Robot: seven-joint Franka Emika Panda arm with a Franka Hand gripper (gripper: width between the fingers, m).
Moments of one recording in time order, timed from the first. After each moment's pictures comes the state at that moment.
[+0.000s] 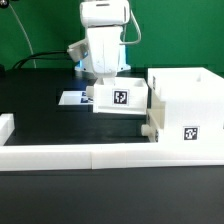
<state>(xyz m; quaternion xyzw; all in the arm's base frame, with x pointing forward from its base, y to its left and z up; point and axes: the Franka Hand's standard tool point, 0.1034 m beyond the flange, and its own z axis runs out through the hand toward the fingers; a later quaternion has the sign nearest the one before) 0.510 -0.017 0.066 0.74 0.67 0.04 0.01</state>
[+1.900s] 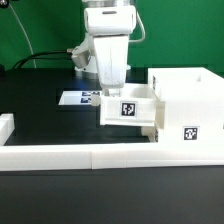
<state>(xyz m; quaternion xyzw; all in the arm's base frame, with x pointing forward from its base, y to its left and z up) 0.530 -0.011 0.060 0.73 0.68 0.02 -0.01</state>
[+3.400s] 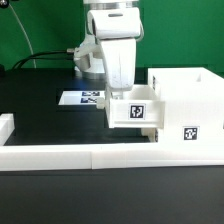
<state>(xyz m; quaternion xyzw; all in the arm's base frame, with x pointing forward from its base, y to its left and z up) 0.535 -0.006 0.060 0.70 0.71 0.01 -0.02</state>
